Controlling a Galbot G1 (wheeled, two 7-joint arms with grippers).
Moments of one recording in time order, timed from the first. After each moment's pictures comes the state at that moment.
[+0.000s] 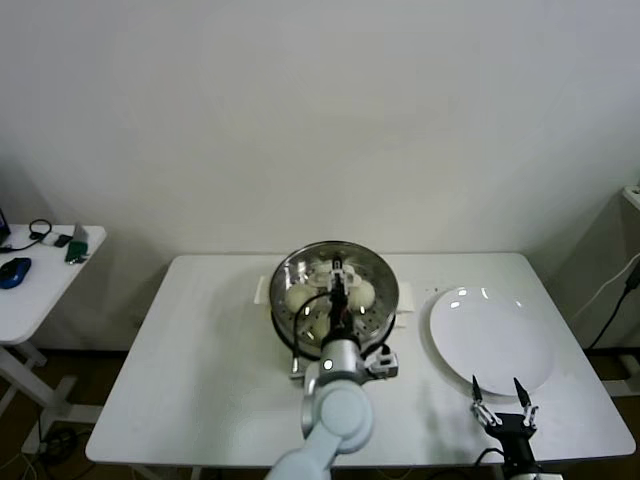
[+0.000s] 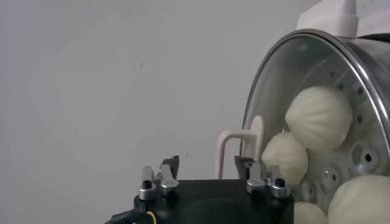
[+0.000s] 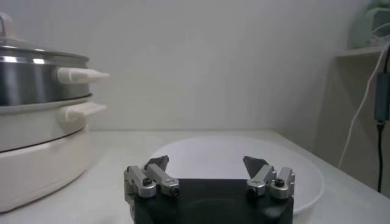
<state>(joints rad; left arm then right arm) 1.02 -1.61 0.14 -1.75 1.64 0.68 0.23 -1.64 1.28 0.62 1.70 0.31 0.32 0.03</state>
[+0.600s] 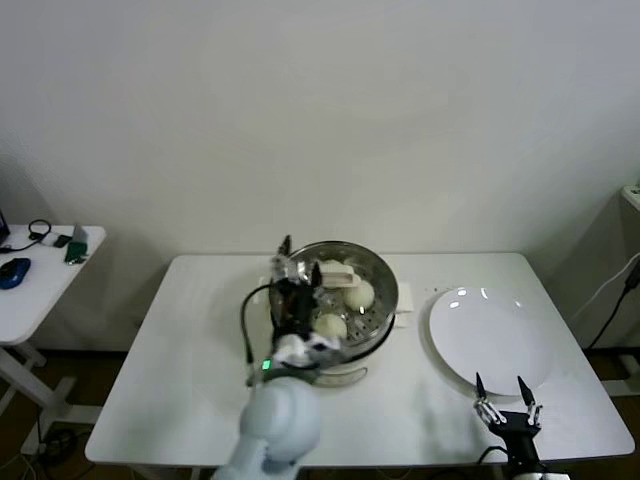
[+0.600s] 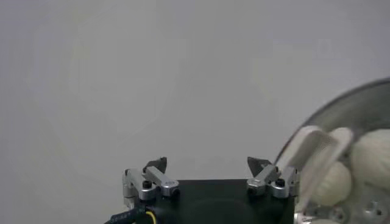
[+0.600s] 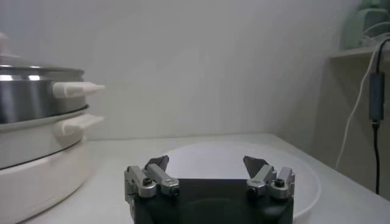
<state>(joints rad) 1.16 -1.57 -0.08 -2.05 1.10 0.57 0.08 -1.66 1.26 0.62 1.73 0.36 0.32 0.04</state>
